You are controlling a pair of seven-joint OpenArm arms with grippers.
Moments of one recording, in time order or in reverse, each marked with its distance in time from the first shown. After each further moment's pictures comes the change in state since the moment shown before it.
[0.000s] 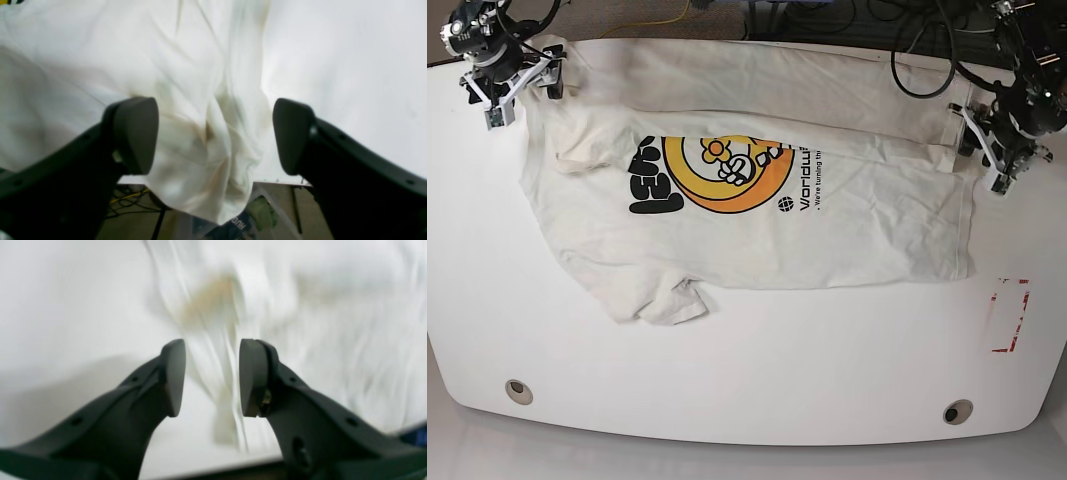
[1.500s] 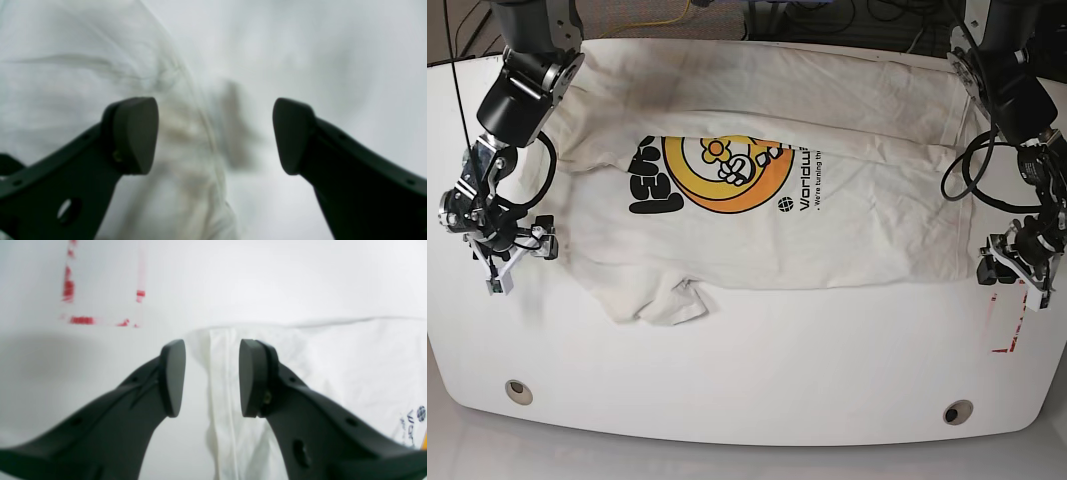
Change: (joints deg) left arm -34.8 -4.3 1.4 -40.4 1.2 2.4 -13.0; right arm 52.8 9.2 -11.9 -51.5 -22.1 0.0 10.1
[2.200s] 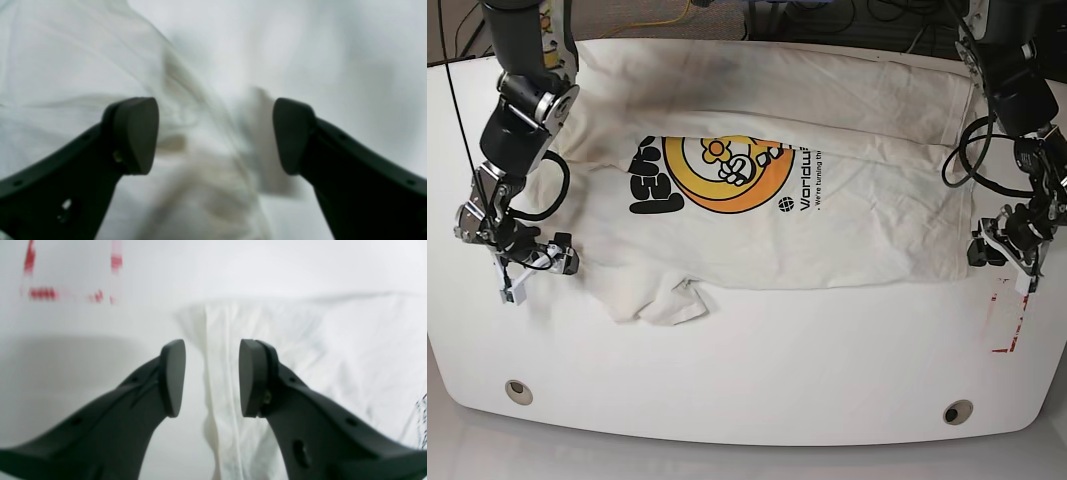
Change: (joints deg) left arm 2.4 -0.8 1.4 -3.2 -0.1 0.0 -2.4; right arm 6.9 -1.3 0.5 -13.3 0.1 -0.4 3.7
